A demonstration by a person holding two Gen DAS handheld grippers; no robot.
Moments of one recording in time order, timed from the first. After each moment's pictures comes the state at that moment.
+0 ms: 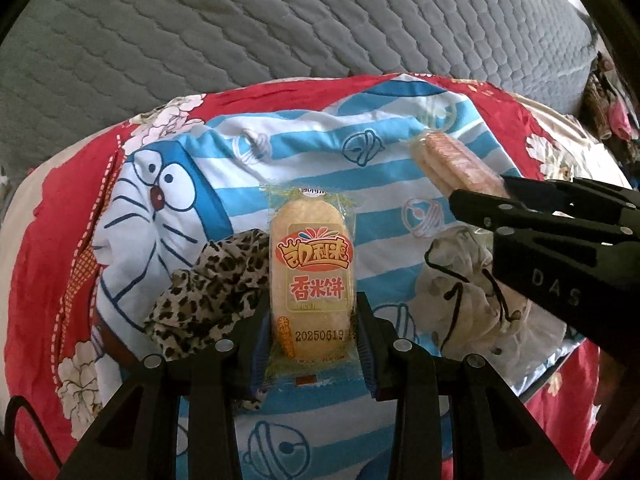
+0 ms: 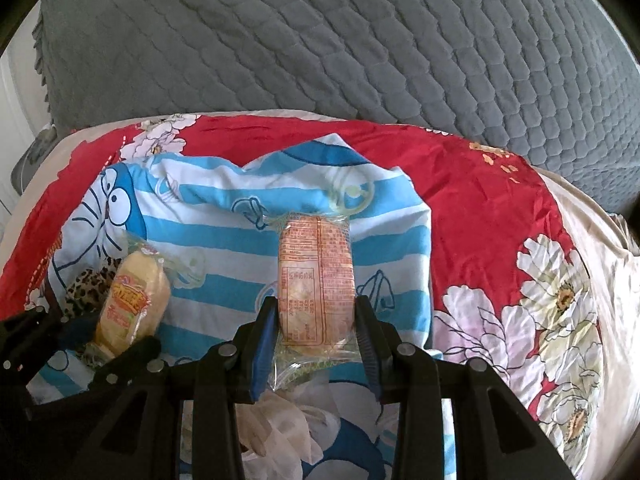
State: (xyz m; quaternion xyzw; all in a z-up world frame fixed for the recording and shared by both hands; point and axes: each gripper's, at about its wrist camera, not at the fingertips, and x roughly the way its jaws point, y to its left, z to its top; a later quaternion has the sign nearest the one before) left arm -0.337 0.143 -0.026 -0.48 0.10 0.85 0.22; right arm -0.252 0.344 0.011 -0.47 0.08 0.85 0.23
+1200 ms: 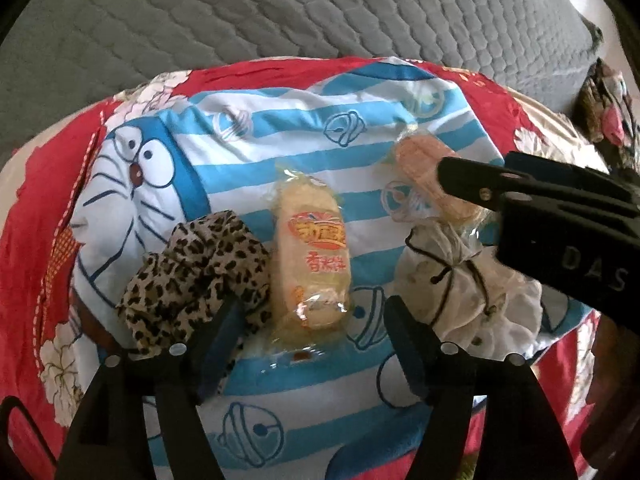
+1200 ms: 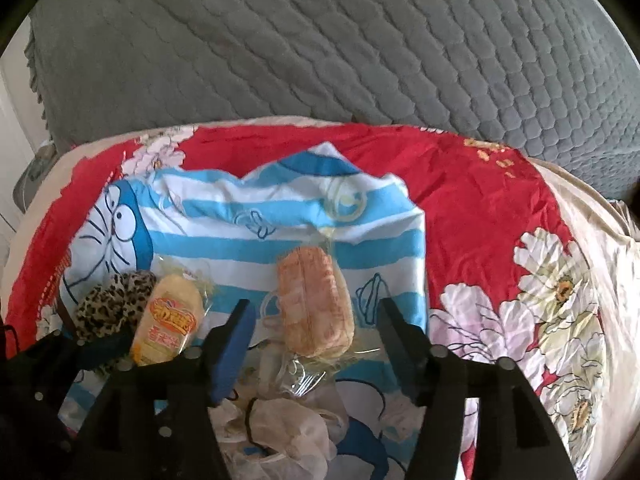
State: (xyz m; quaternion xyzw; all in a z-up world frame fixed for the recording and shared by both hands) left arm -0.337 0.141 -0.024 -0.52 0.06 0.82 0.23; right arm -0.247 0.349 0.025 -0.46 0.11 0.85 0.24
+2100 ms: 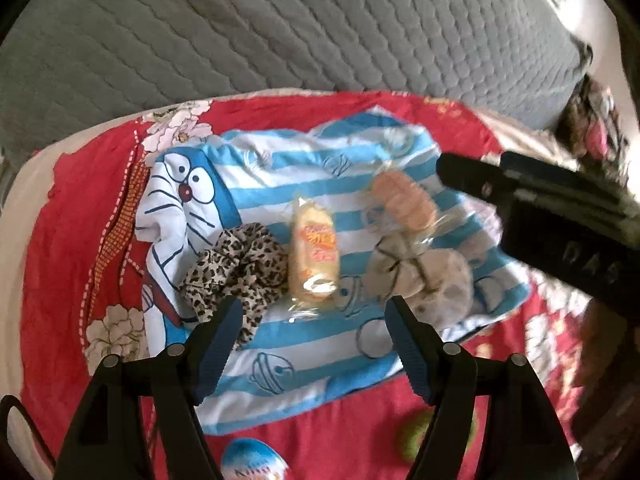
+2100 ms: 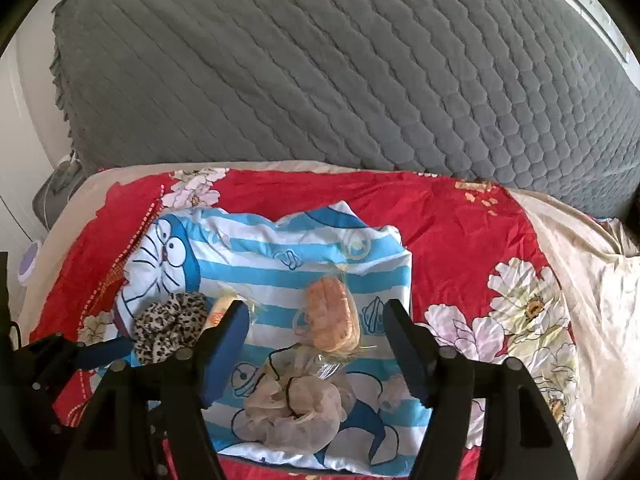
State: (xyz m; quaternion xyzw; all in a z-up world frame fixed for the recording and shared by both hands) left arm -0.309 0.106 0.040 -0.51 0.04 0.83 0.25; right arm -0.228 0.322 0.092 -0.43 0.09 0.87 0.23
